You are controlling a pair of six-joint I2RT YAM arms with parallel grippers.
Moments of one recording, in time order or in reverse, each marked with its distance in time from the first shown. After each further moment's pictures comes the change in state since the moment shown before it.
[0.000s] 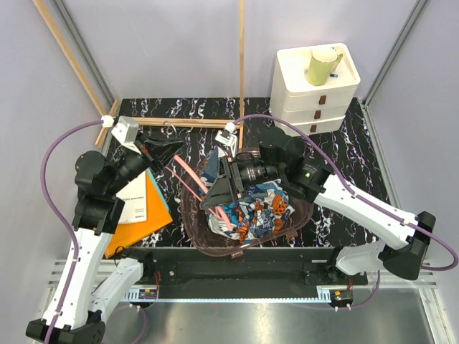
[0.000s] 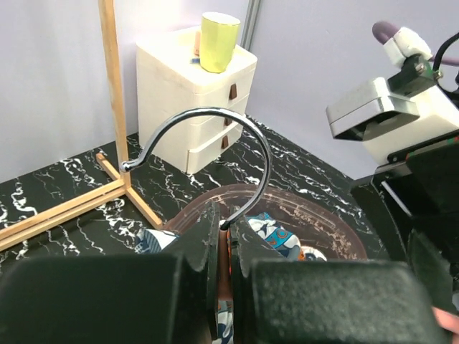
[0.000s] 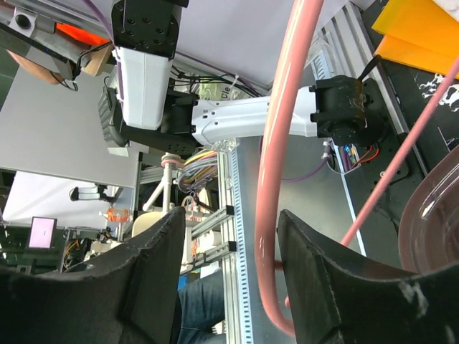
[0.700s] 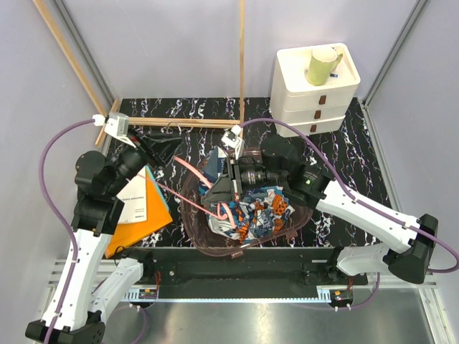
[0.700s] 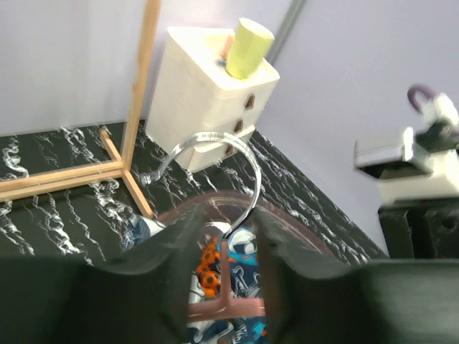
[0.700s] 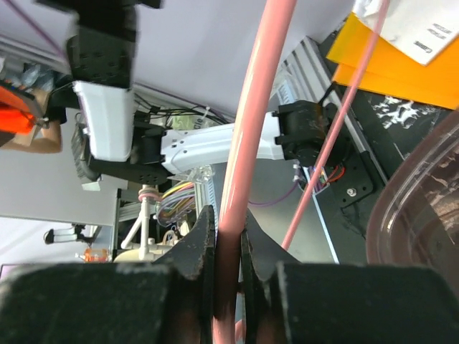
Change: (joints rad) left arm -0.009 -0.005 -0.008 -0.031 -0.151 -0.161; right arm 0.011 -0.047 -0.109 0.094 0.155 0.009
